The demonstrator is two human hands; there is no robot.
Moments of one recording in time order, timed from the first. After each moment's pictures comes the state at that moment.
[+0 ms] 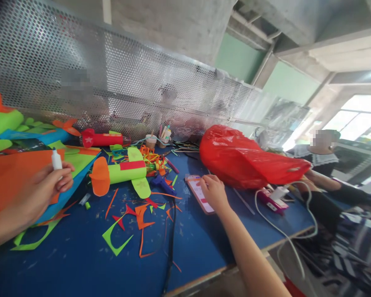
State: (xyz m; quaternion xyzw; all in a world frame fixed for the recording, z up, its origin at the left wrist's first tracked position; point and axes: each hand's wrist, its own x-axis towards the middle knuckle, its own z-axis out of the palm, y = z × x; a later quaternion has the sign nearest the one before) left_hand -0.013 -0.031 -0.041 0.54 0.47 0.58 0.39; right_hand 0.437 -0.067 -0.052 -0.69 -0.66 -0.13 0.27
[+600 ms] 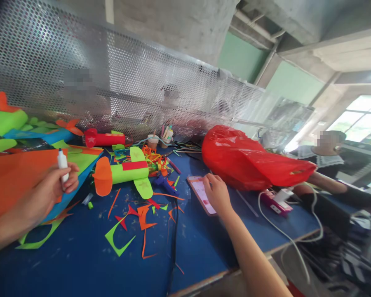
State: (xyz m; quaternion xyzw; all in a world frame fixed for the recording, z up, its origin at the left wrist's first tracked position) left_hand -0.012 -0.033 -0.044 0.51 0.39 0.60 0.48; right_hand 0.419 -0.074 -0.036 -0.69 -0.64 -0.13 0.31
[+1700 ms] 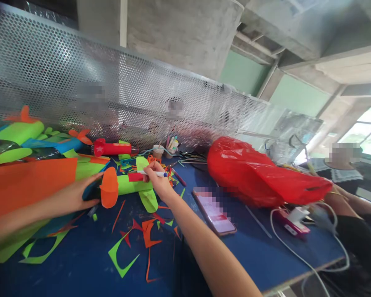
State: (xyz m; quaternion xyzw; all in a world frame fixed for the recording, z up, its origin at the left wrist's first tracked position) left_hand -0.038 0.018 -0.073 0.83 0.45 0.28 0.18; right_hand 0.237 0.010 -0.018 -0.36 -0.62 0.42 0.55
